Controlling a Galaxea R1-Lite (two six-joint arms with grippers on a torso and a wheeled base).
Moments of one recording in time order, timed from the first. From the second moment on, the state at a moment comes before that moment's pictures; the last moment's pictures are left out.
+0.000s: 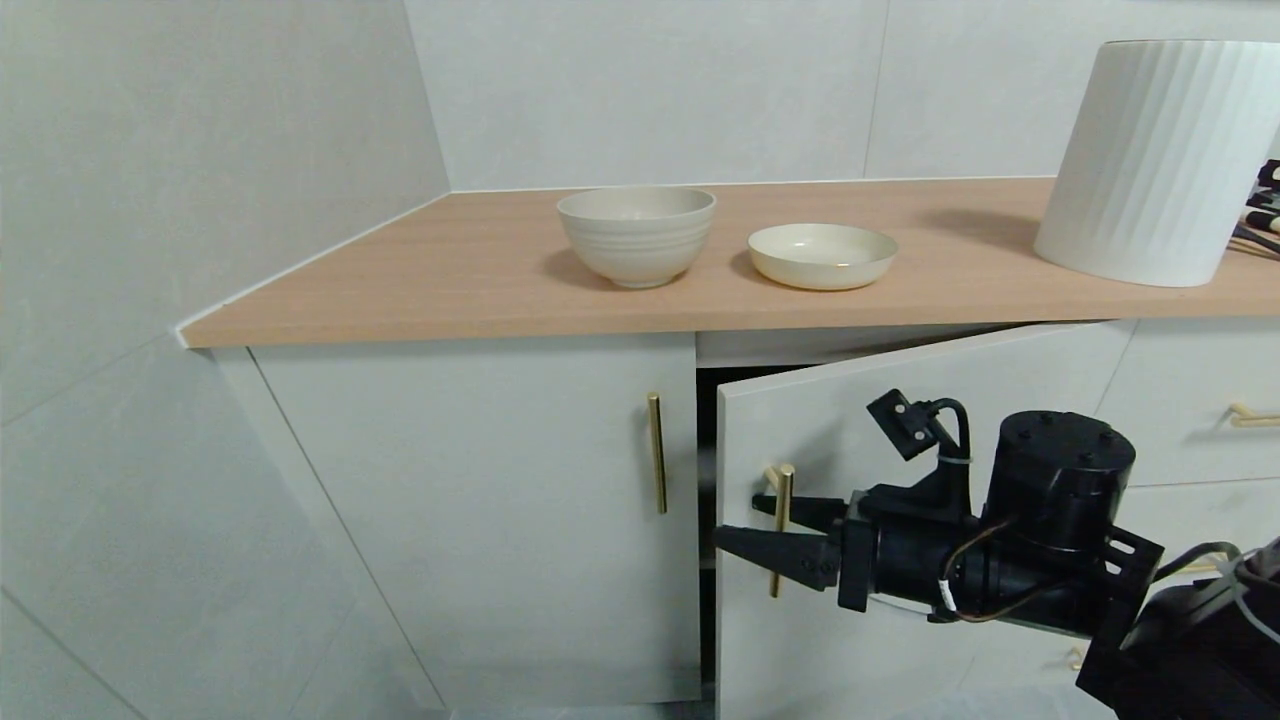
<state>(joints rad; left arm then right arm) 0.00 0.00 0.00 0.00 0.01 0.00 0.65 1.89 -0.53 -1.26 0.57 0.48</state>
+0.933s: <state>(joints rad) -0.02 0.55 -0.49 0.07 -0.74 -0.09 0.66 1.84 -0.47 -1.26 0.57 0.48</state>
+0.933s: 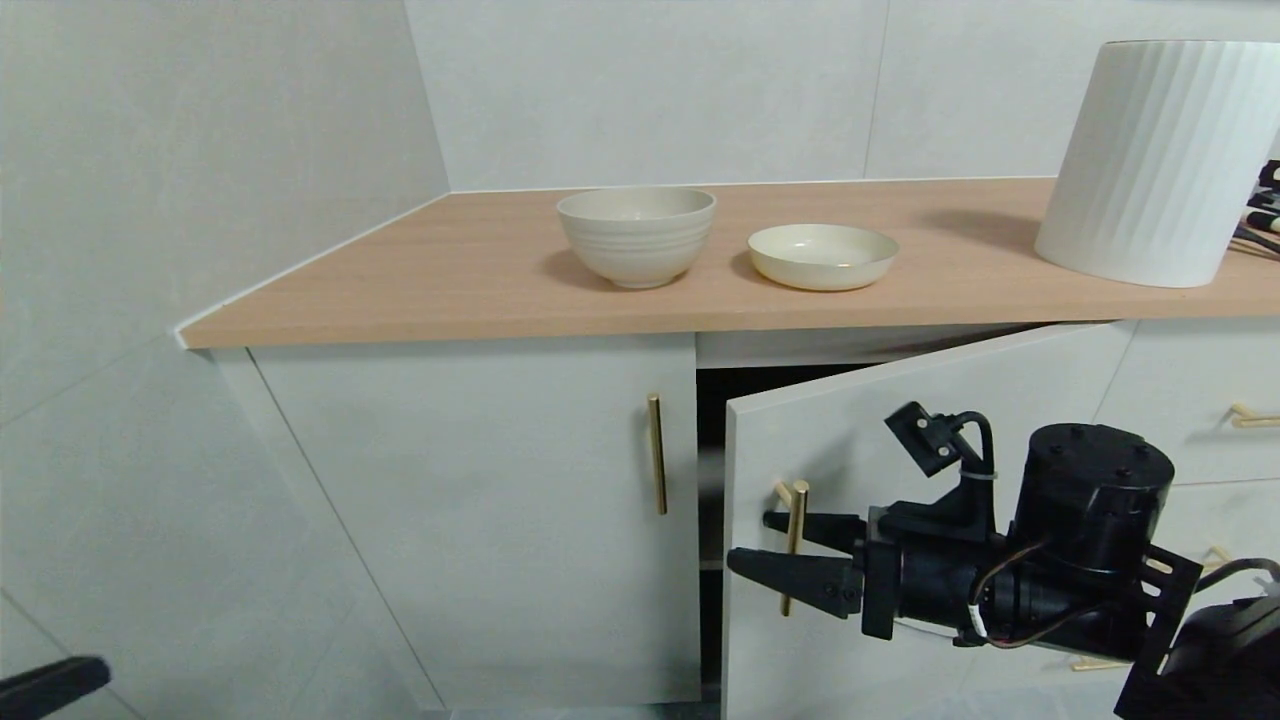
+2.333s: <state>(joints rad) -0.54 1.79 -0.54 -0.90 -0.63 -0.23 0.69 1.85 -0.46 -1.26 0.57 0.48</state>
